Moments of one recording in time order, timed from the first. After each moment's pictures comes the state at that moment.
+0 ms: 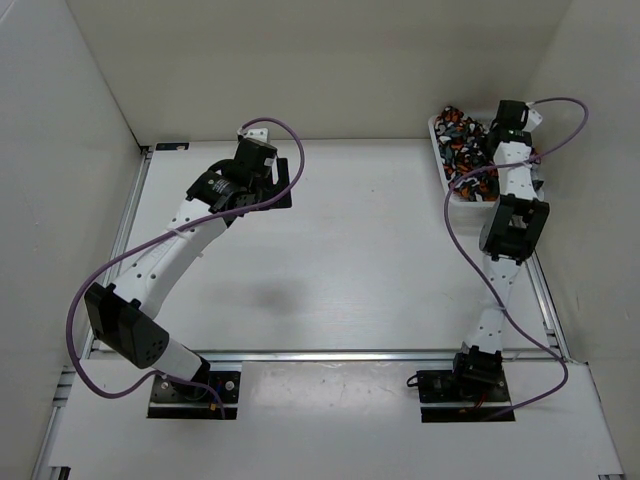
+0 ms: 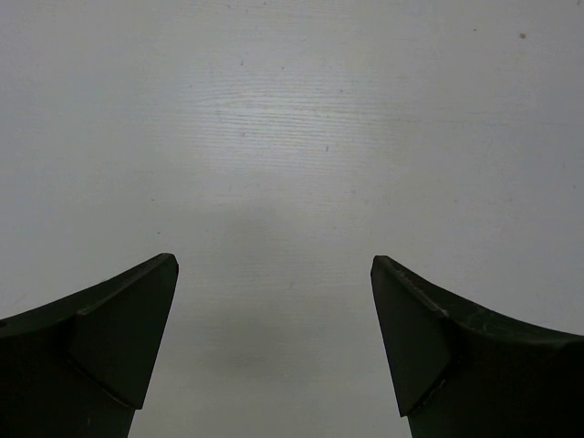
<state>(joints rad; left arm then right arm) -0.55 1.50 1.56 -0.84 -0.36 -0.43 -0.19 2.54 2.45 -0.61 0.19 0.57</state>
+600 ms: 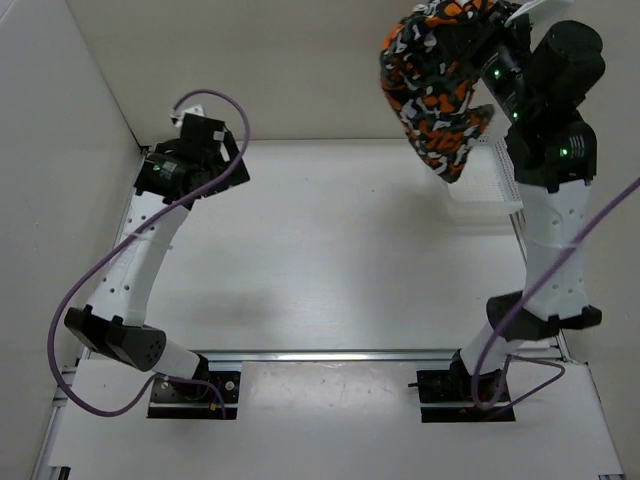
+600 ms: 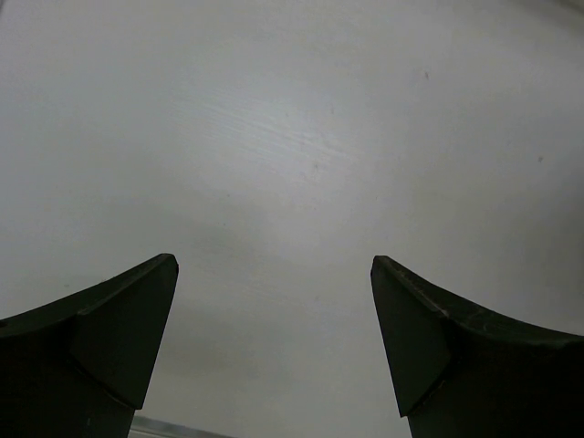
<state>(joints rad) -0.38 1.46 1.75 -1.08 -0.39 -0.54 0.24 1.69 2.50 -0.63 -0.12 0.41</state>
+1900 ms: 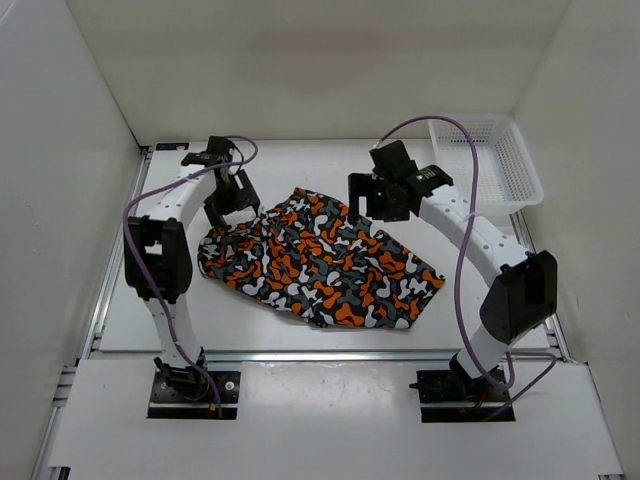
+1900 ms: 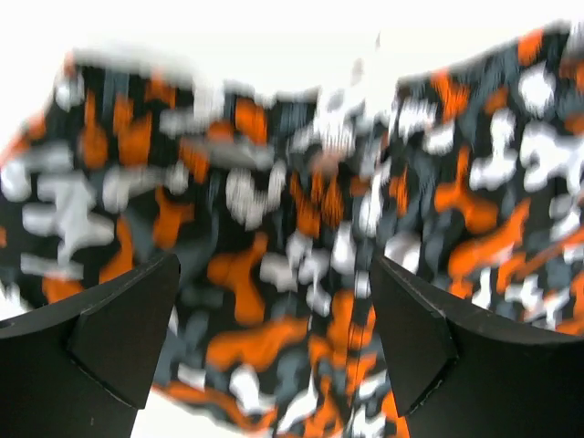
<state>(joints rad) -0.15 1.89 1.59 -0.92 -0.01 -0.57 0.54 1.64 1.52 -0.83 0.00 0.41</state>
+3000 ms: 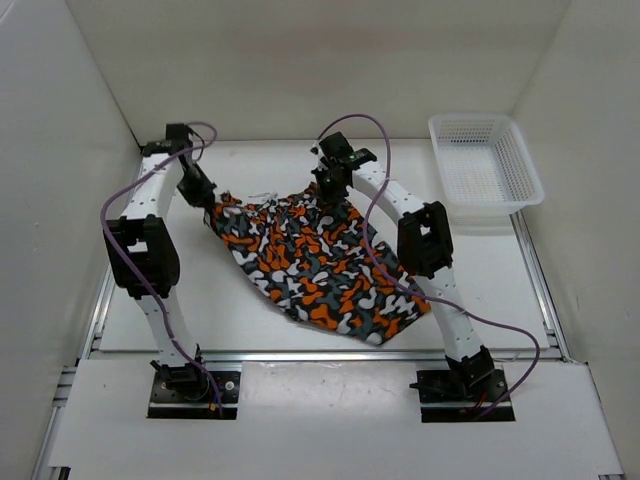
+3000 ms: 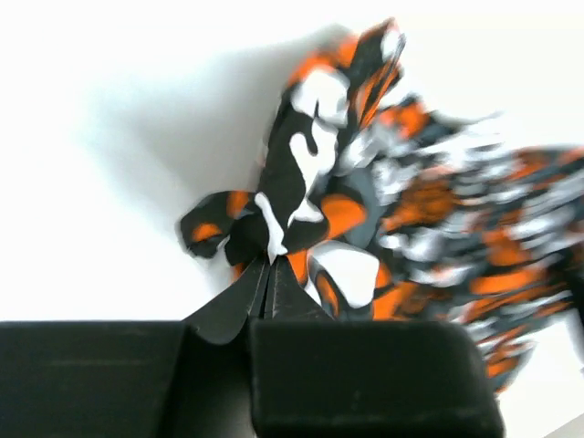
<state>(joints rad) 0.04 1.95 1.71 -1.01 0.03 -0.59 0.57 2.51 2.33 -0.83 -0.17 0.18</state>
